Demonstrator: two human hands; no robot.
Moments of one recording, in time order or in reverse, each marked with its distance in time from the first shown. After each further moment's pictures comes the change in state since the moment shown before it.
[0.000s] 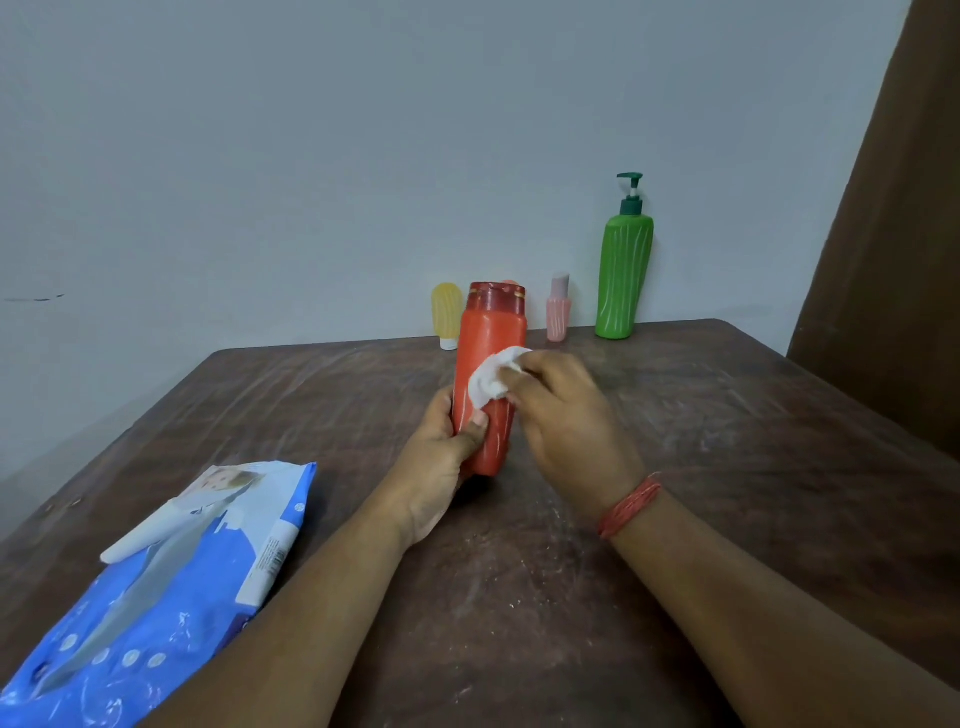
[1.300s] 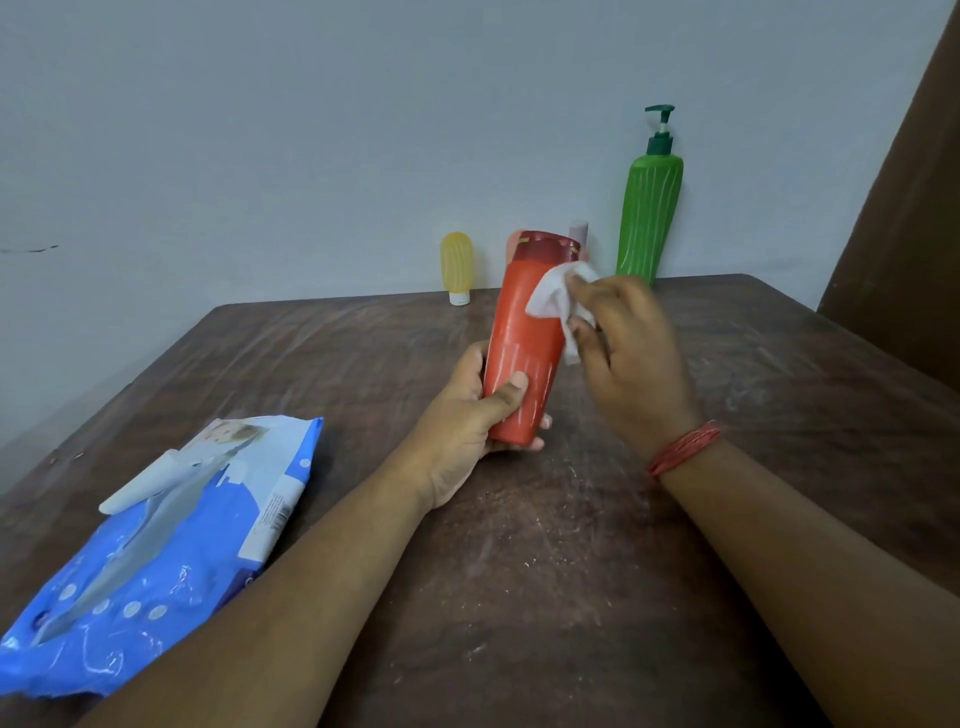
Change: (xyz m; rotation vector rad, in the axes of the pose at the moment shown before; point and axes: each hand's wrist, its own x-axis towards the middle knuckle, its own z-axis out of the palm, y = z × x) left_hand -0.009 0.006 0.011 -0.068 -0.133 -0.003; right_hand 0.004 0.023 -0.015 0.099 0.116 0.106
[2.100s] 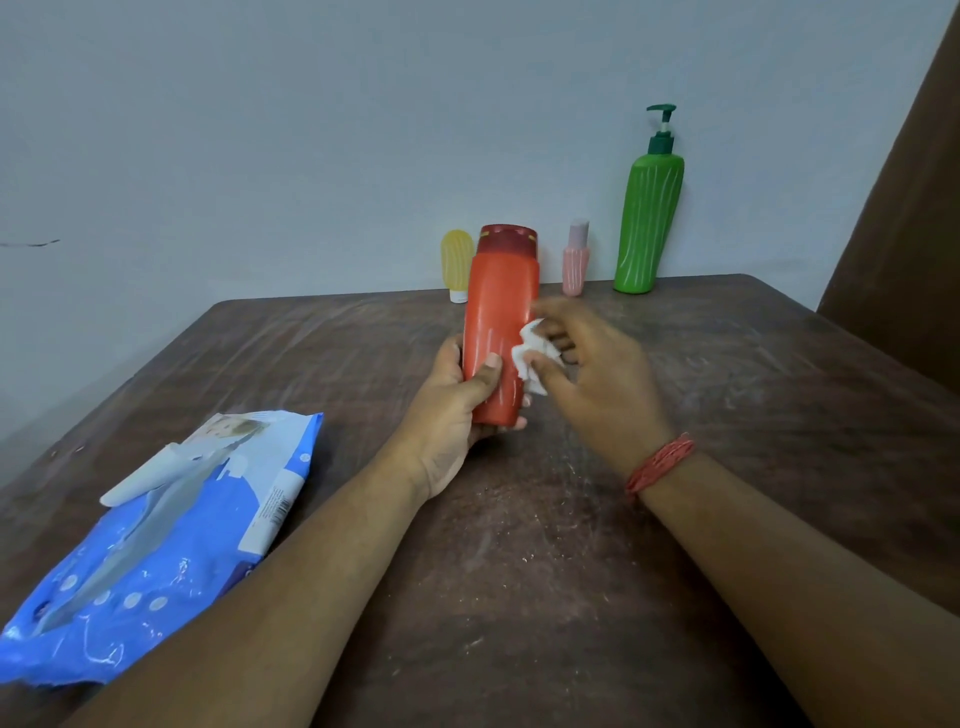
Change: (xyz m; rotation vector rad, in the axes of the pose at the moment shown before) left_hand 0.004 0.002 -0.005 -0.058 0.127 0.035; right_hand -0.010 -0.021 0.011 0.156 -0.151 0.117
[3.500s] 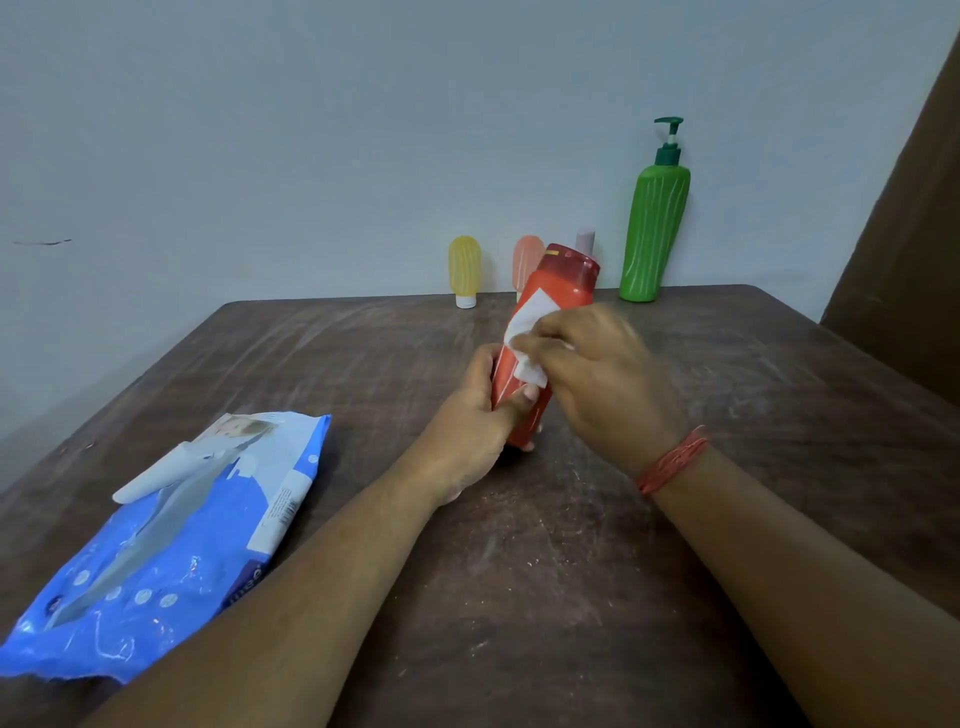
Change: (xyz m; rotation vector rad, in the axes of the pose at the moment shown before) left_hand -0.002 -0.003 0.007 0.375 -0.044 0.025; right_hand 0.007 0.008 -0.010 -0.435 -0.008 -0.421
